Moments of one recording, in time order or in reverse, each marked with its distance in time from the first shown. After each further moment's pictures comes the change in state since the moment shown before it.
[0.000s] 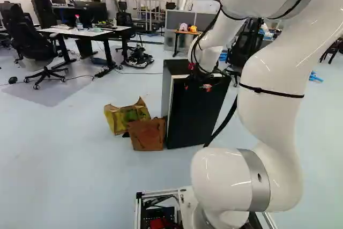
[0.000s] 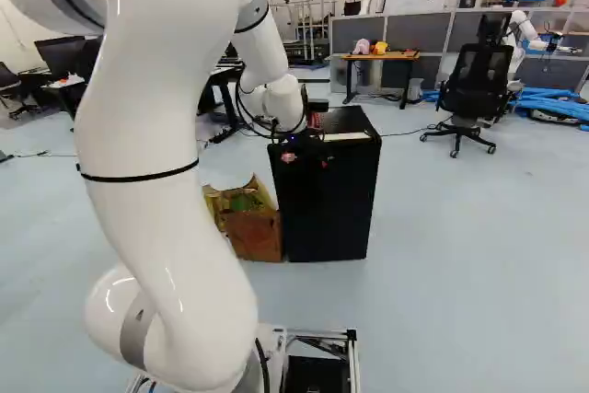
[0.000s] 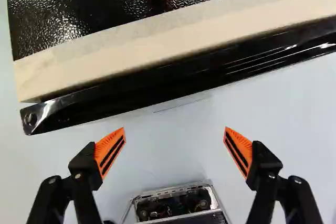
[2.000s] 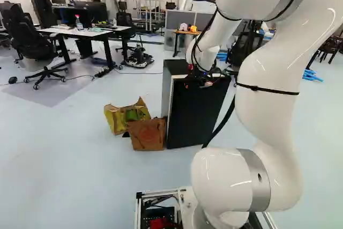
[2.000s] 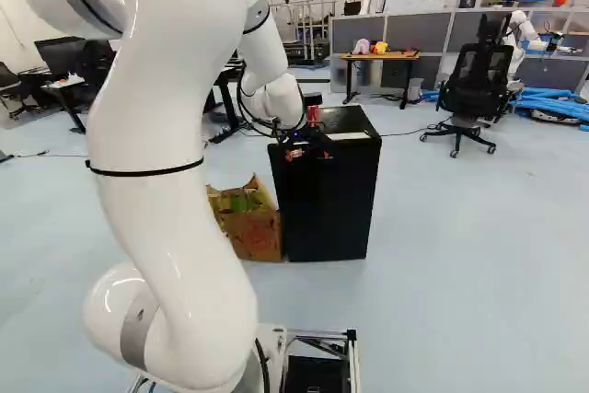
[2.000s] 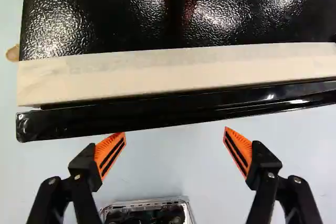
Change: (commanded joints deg) arm 0.9 -2.1 -2.7 -8.6 2.9 0.0
